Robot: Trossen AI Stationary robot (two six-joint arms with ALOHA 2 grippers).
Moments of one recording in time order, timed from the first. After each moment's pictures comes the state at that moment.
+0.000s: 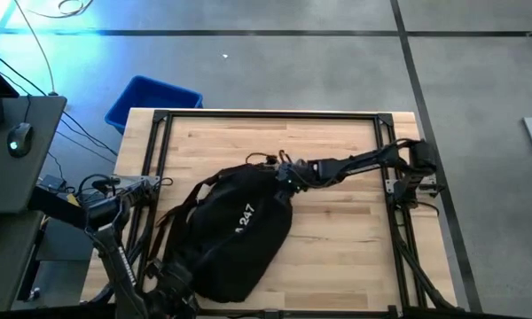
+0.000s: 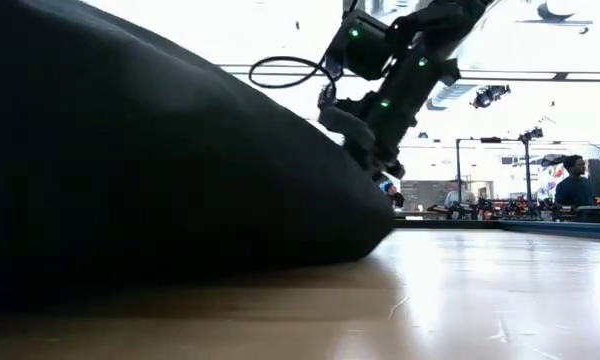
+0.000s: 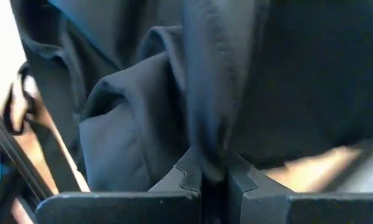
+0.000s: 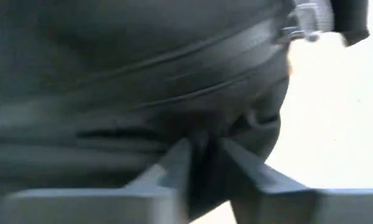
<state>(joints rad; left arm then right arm) -1.09 2.06 1.75 -1.57 -0.44 -1.94 -0.02 1.81 1.07 -0.31 0.12 0.44</state>
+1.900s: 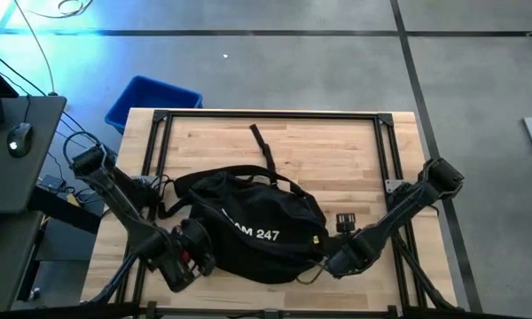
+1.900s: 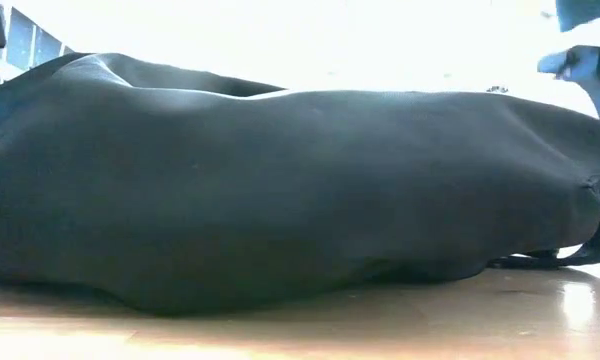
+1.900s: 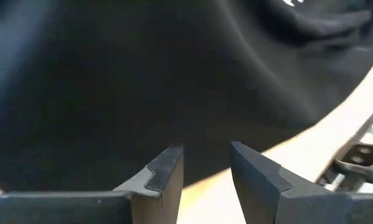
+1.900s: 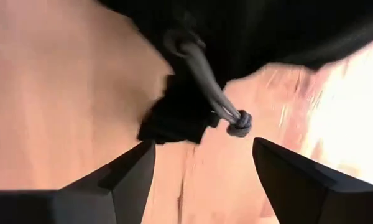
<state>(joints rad) -0.87 1.56 1.15 -0.90 -0.51 -1.78 0.69 1.73 1.17 -1.12 0.16 0.62</state>
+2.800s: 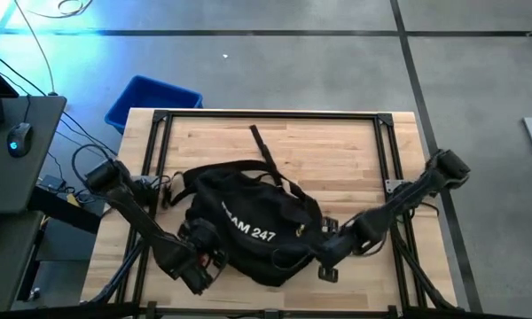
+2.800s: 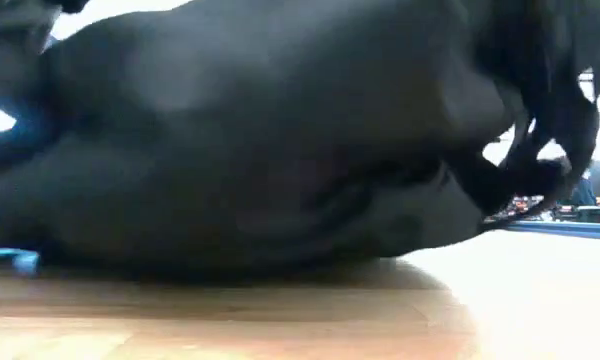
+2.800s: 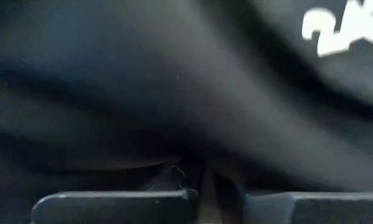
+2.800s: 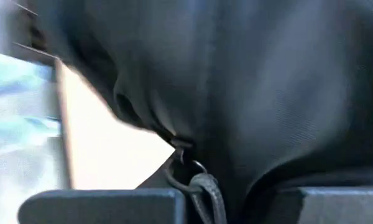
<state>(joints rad) -0.80 1.75 1.23 -1.08 -0.67 -1.81 0.59 1.60 1.20 -0.69 0.09 0.73</state>
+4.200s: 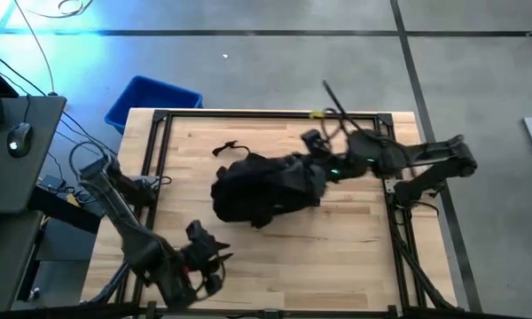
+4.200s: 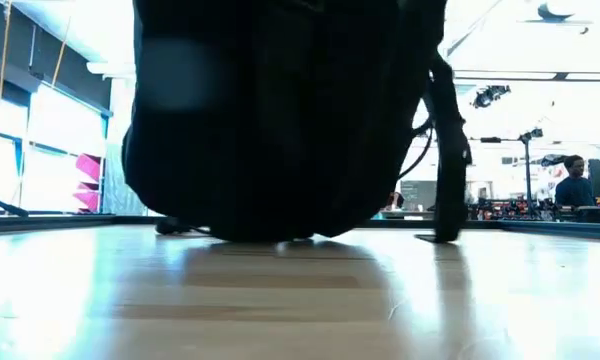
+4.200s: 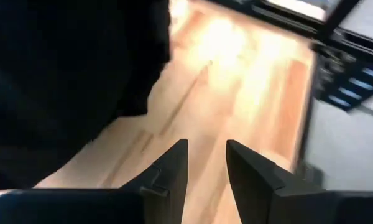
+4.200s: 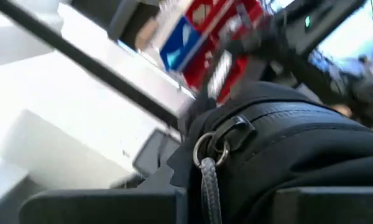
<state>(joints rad) -0.86 1.71 1.58 -1.02 -0.88 -1.18 0.20 1.50 1.62 -0.04 -0.02 0.93</state>
